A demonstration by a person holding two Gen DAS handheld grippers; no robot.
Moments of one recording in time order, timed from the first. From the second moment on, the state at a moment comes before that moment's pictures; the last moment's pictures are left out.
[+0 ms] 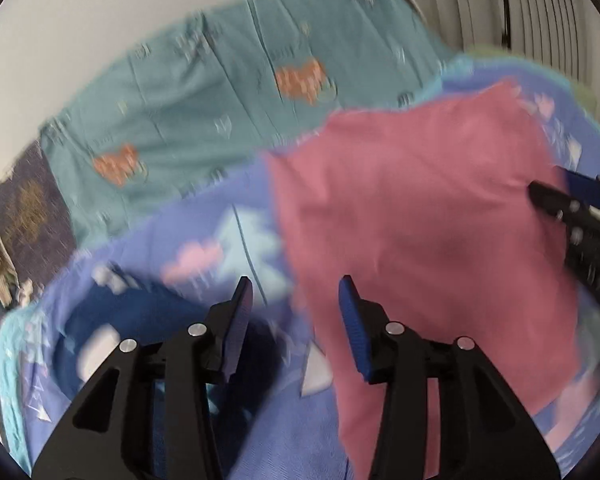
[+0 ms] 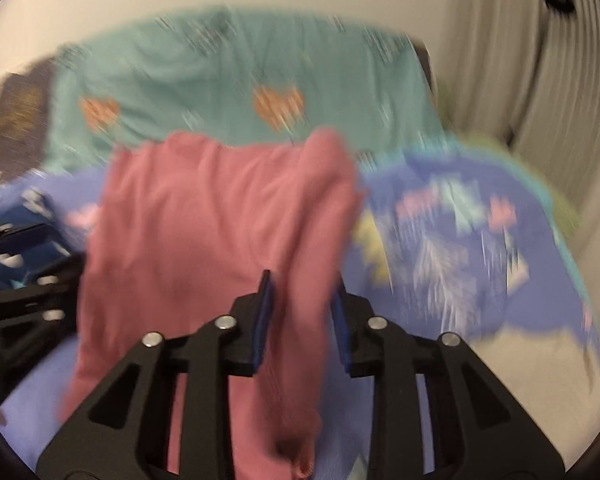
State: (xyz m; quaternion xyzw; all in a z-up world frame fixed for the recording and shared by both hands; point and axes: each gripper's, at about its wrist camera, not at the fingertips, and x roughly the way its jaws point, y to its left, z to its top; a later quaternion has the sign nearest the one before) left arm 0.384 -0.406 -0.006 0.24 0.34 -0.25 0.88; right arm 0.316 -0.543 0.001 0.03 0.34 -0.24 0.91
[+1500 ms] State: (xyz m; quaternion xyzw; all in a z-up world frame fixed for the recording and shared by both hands) left arm 0.013 -0.198 0.109 0.11 0.20 -0.28 0.93; right arm -0.083 -0.372 0.093 0.08 0.21 -0.22 0.95
